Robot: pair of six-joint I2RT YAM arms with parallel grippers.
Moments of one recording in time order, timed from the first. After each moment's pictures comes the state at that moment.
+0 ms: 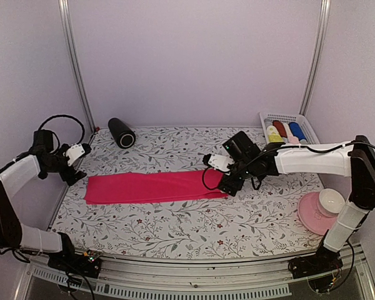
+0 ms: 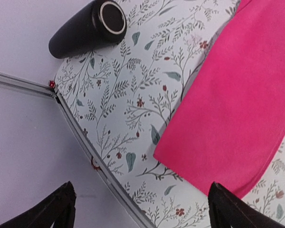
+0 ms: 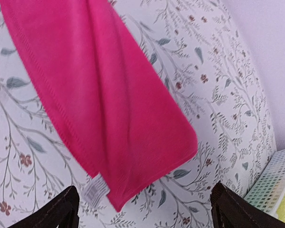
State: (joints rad) left arm 0.27 1.18 0.79 -0.45 0.30 1.15; right arm 0.82 1.69 1.14 -0.40 0.23 -0.45
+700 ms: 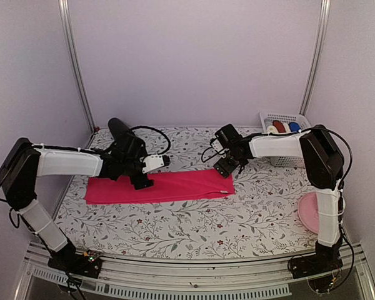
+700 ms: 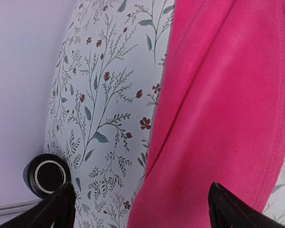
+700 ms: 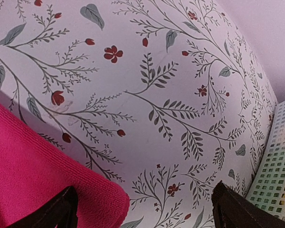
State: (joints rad) left arm -0.59 1.59 0.92 -0.11 -0.15 0.84; right arm 0.66 2.12 1.52 -0.40 0.41 -0.23
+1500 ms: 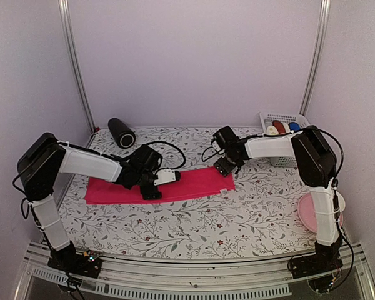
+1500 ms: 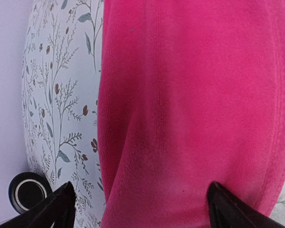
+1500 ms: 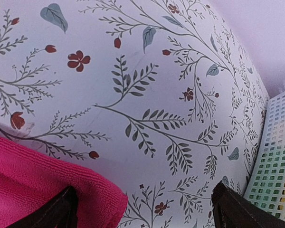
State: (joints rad) left arm -0.72 1.83 1.00 -0.10 -0.26 0.85; right arm 0.64 2.20 1.57 -0.36 0.49 -0.22
